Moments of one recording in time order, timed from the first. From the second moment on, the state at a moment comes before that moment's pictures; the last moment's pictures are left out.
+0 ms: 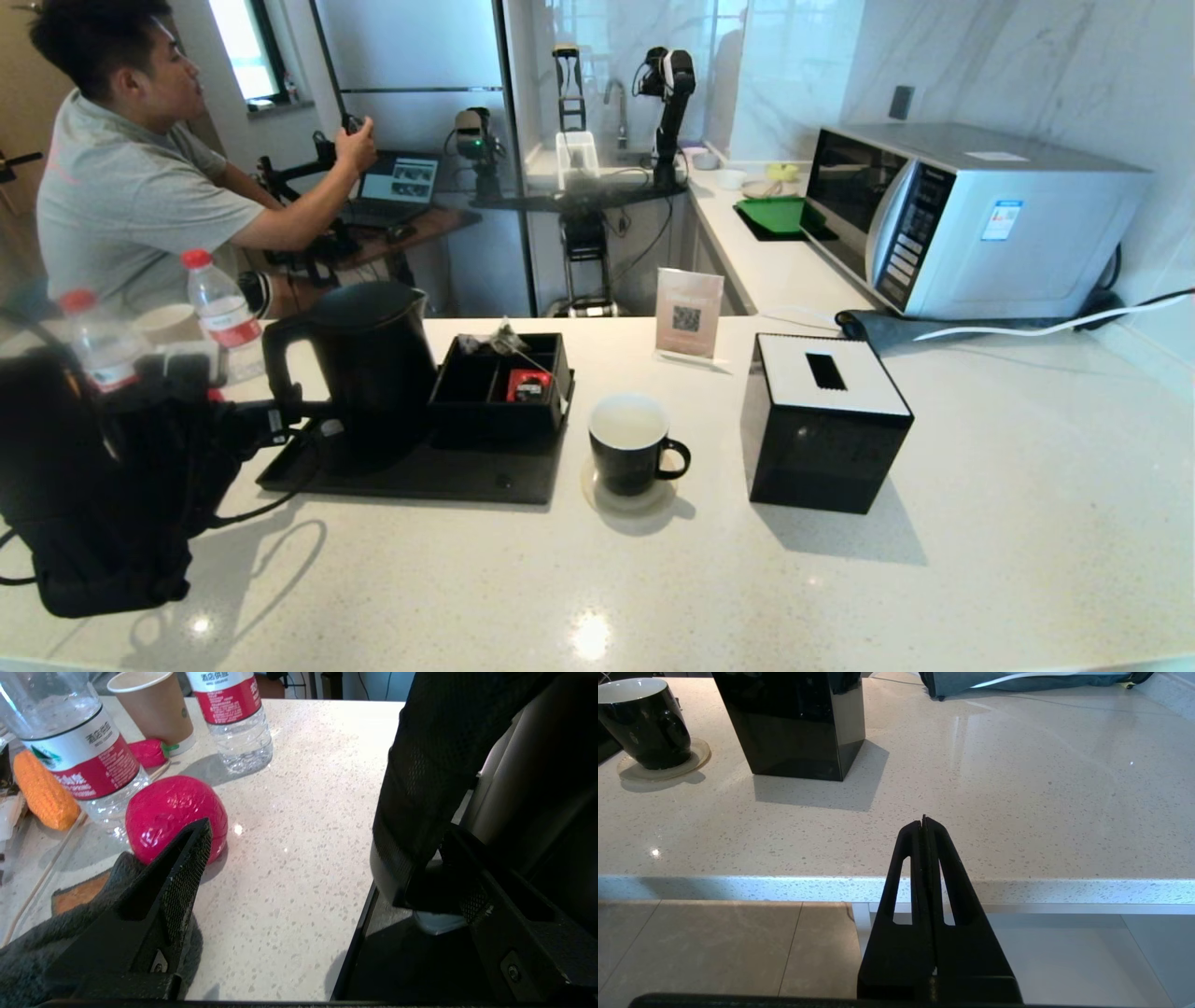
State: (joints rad) left arm 0.20 2.16 -0.53 -1.52 0.18 0.08; right arm 0.00 0.00 -0.01 0.04 0.00 0.00
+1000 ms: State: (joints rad) left arm 0.25 2.23 -0.68 -1.52 0.19 0.09; right arm 0.00 0.00 -0.01 0.04 0.00 0.00
